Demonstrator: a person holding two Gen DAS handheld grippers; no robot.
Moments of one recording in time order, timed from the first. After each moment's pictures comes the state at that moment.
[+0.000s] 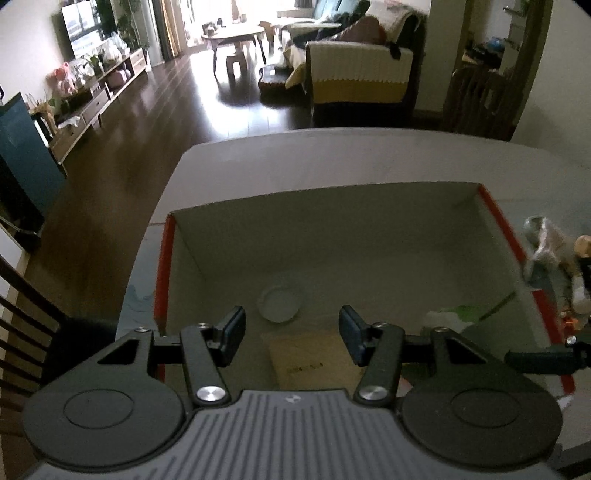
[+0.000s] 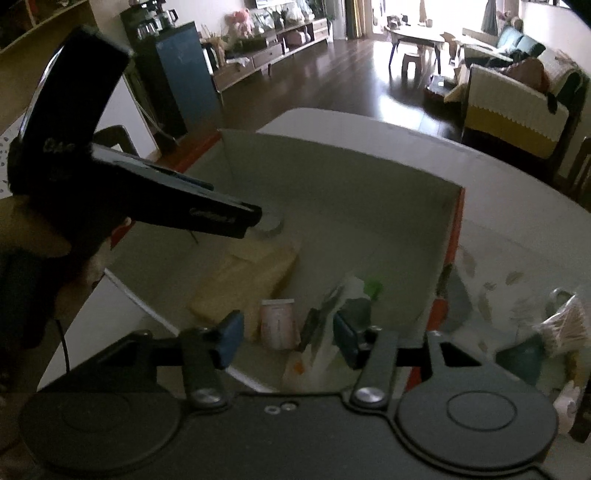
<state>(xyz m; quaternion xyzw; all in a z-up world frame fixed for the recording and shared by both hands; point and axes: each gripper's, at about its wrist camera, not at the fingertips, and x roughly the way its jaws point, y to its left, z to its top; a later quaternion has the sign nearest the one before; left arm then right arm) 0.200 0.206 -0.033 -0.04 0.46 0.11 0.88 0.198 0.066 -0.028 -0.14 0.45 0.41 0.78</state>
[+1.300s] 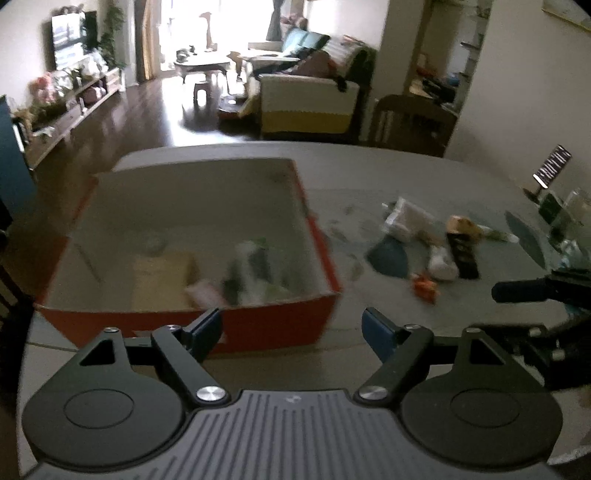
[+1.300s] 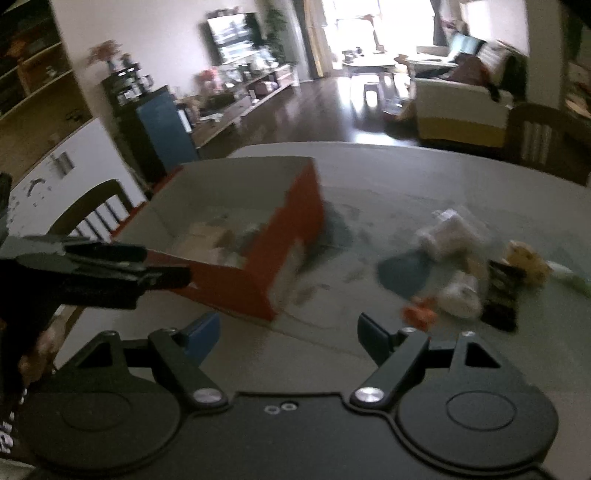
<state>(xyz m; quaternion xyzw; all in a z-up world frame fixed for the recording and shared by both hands) 0.106 0.054 -0.008 -0.08 0.41 0.05 0.91 0.171 -0.147 -0.014 -0.04 0.42 0.37 0.83</state>
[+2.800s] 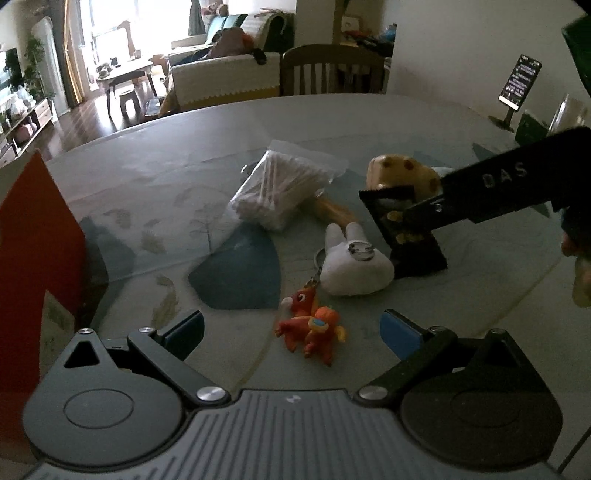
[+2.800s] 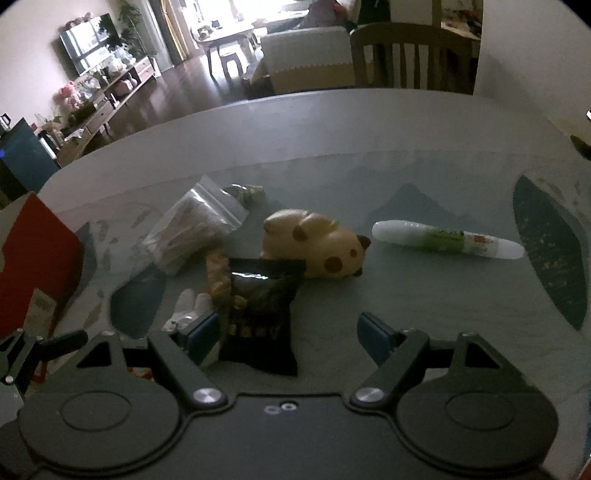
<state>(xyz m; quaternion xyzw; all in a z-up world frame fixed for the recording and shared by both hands) 0.263 -0.102 -0.137 0.00 0.43 -0.02 0.90 0.356 -0.245 -0.120 0.00 0.50 0.19 0.85</state>
